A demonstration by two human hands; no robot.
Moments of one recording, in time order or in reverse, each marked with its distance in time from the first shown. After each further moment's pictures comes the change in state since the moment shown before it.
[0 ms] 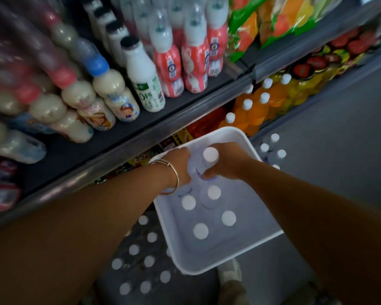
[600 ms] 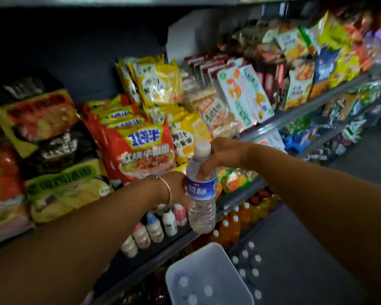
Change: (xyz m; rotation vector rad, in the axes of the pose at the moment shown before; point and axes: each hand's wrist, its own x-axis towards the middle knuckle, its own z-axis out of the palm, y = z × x) left_hand -0.240 0.141 -0.304 -0.126 0.131 0.264; right_hand -0.235 -0.262 -0.345 0.068 0.104 -0.285
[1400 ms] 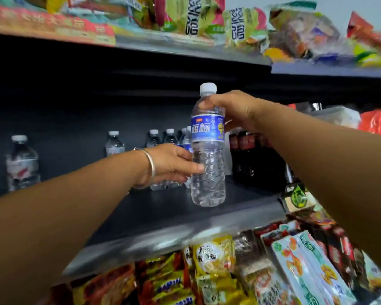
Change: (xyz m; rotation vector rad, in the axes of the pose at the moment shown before) left_hand -0.120 0.155 -0.365 -0.403 0.604 0.212; right_hand 0.015 -0.326 -0.292 0.249 0.472 -0.671
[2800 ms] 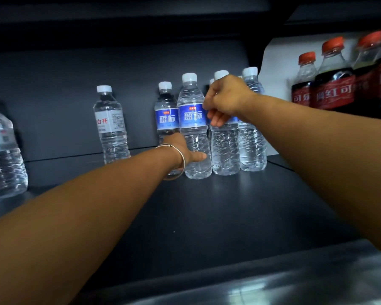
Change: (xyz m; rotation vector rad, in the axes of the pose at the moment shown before) left_hand 0.197 -0.134 -0.038 0.453 0.544 -0.276; right_hand 0.182 0.158 0.090 -0.142 -0.085 -0.033
